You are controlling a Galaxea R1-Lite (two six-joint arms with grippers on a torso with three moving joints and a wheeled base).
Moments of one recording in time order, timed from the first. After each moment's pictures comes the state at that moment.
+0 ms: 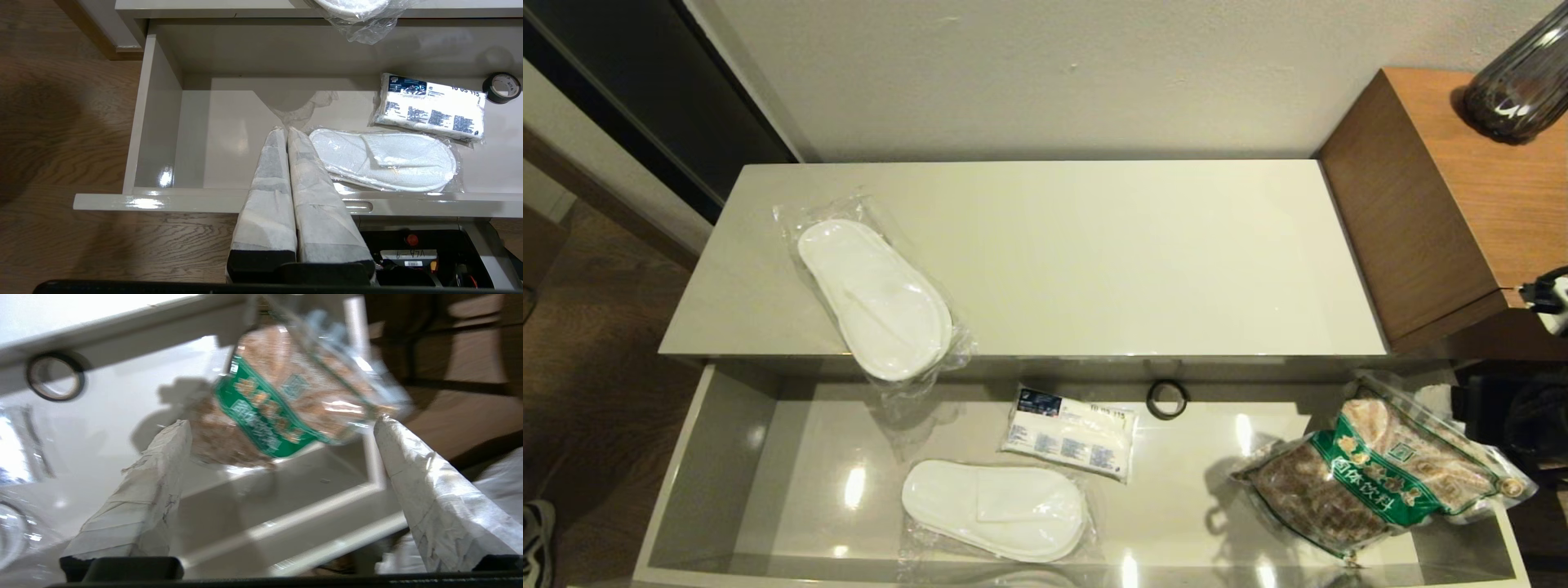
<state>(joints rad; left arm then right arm) 0.00 0.00 0.00 -0.01 -0.03 0.02 0.17 1.26 -0.68 0.07 -0.49 0.23</state>
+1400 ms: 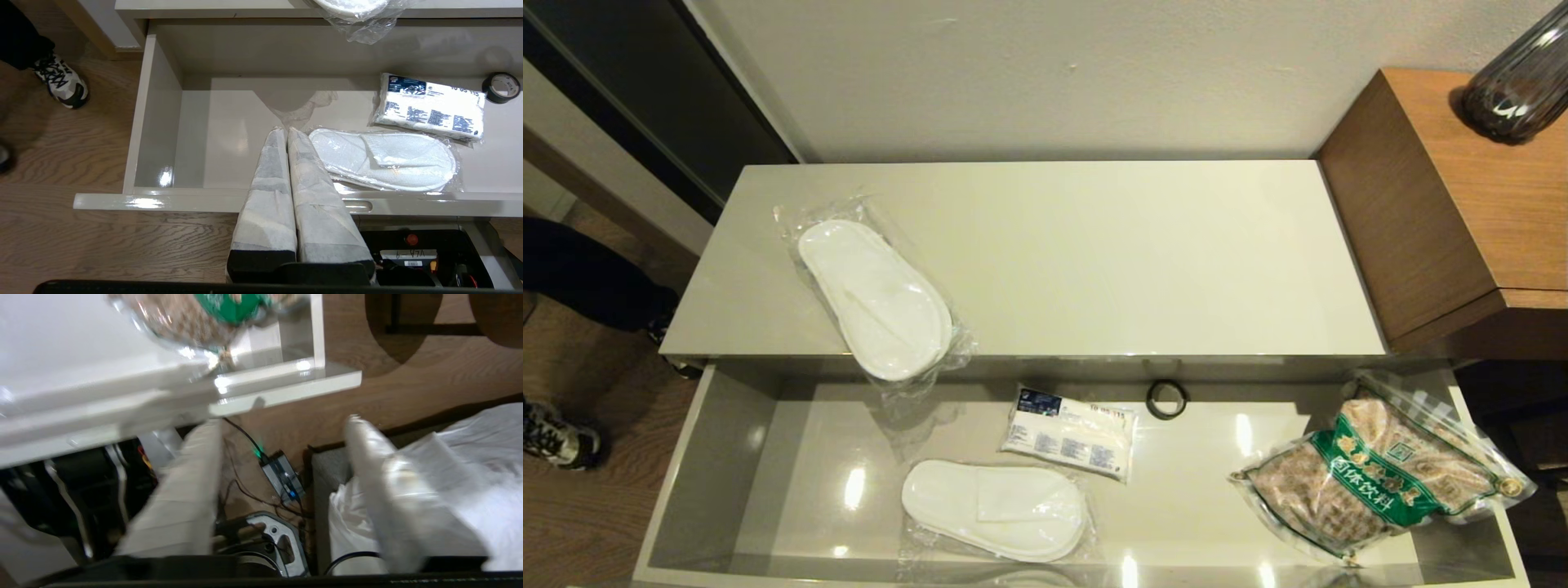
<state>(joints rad) 0.00 0.00 0.00 -0.01 -0.03 0.02 0.17 0.67 -0.60 0.67 -0.41 0.19</state>
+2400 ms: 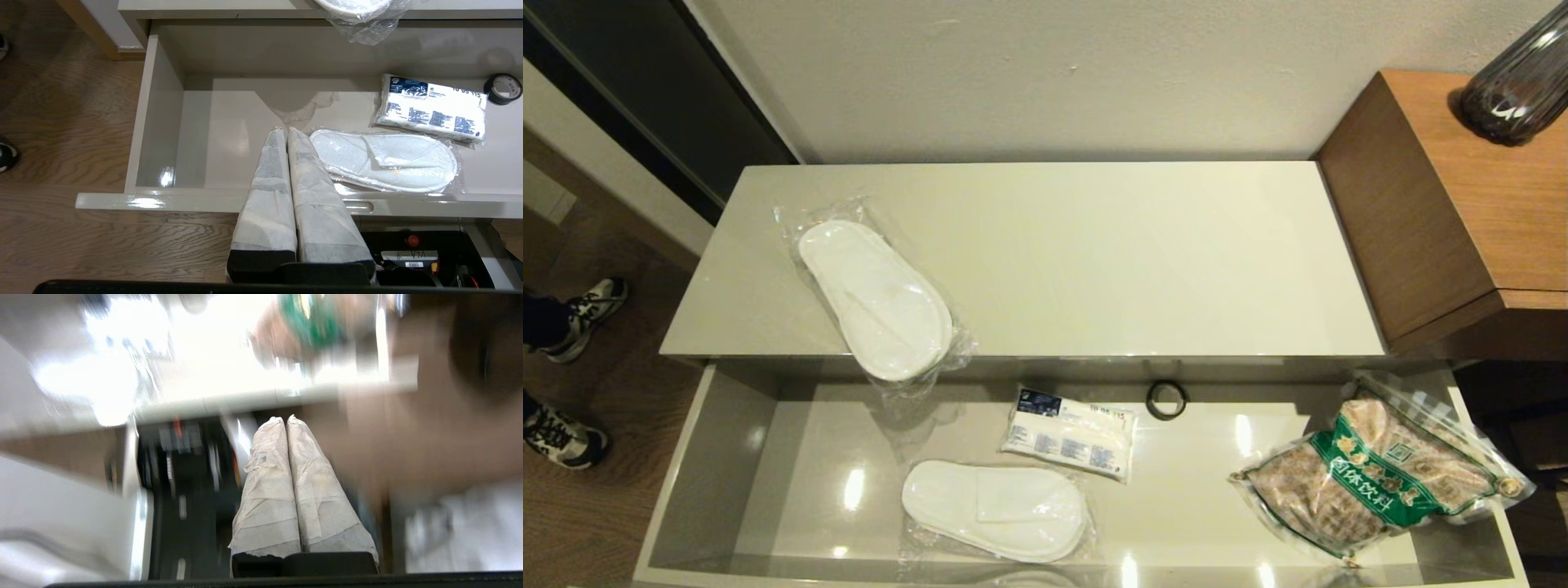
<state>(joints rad) 0.00 0.00 0.00 -0.01 -0.03 0.02 -0.02 0.18 -1.00 1.15 0.04 0.11</state>
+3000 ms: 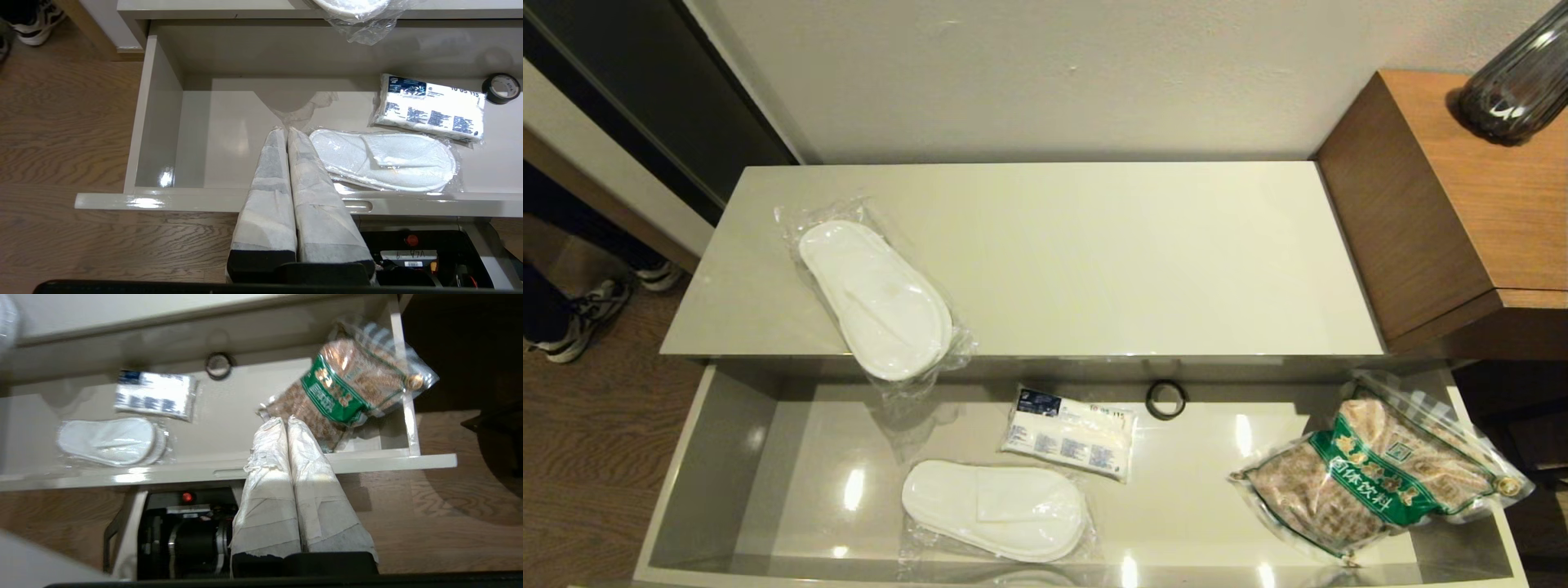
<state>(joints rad) 0.00 0.00 0.00 -0.01 -0.03 0.02 0.00 0.00 -0.49 0.61 0.04 0.11</state>
